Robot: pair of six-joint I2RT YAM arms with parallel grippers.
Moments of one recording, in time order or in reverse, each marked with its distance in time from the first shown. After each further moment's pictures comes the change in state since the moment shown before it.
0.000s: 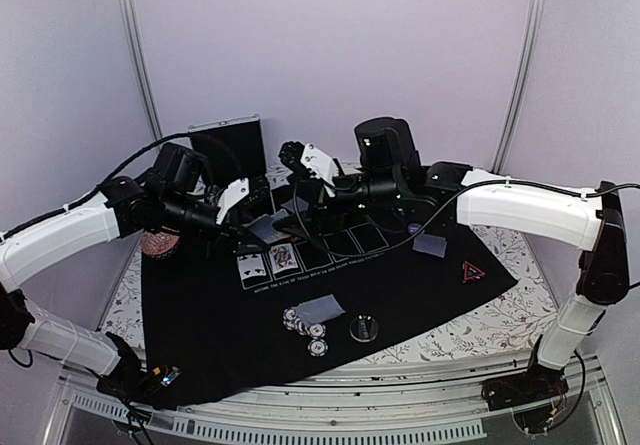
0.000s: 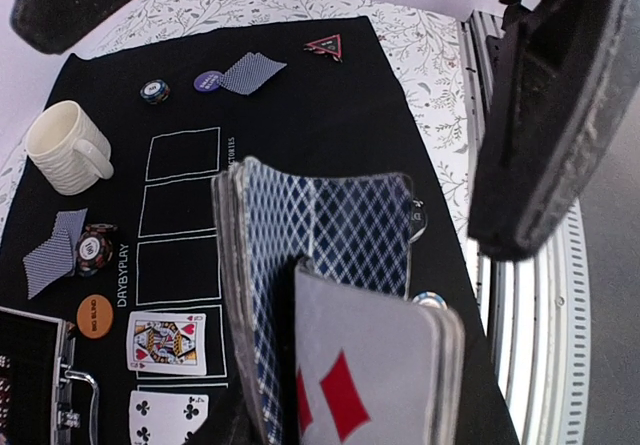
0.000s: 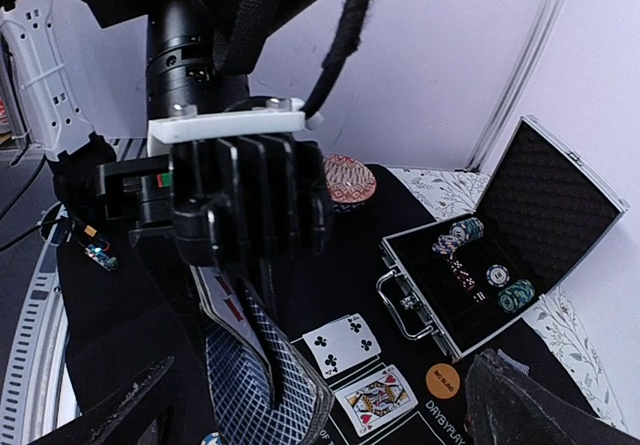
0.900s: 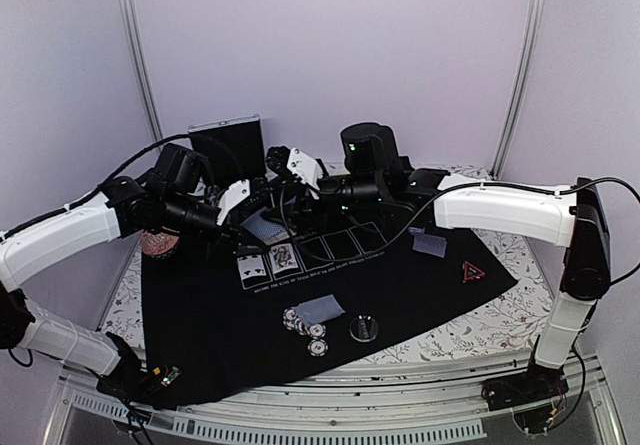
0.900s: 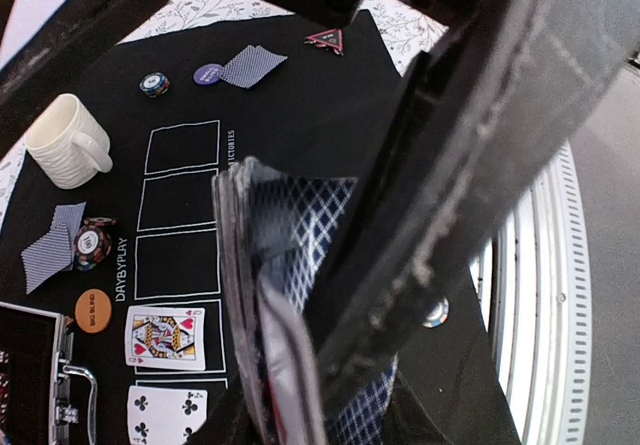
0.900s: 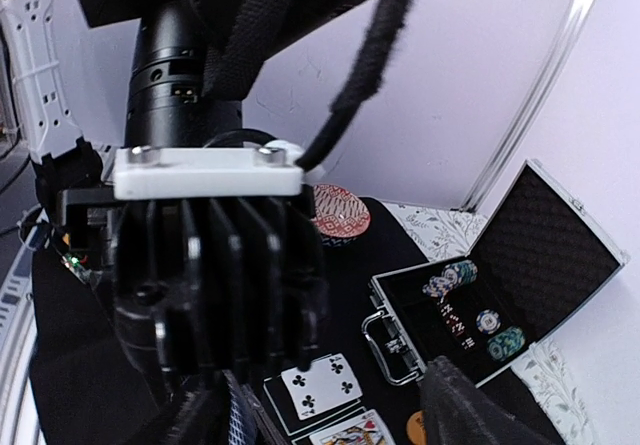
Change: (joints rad) left arm -0.003 0.005 0.000 -0.012 -0.011 0.003; right arm 0.000 0.103 0.038 0.135 -0.042 -0.069
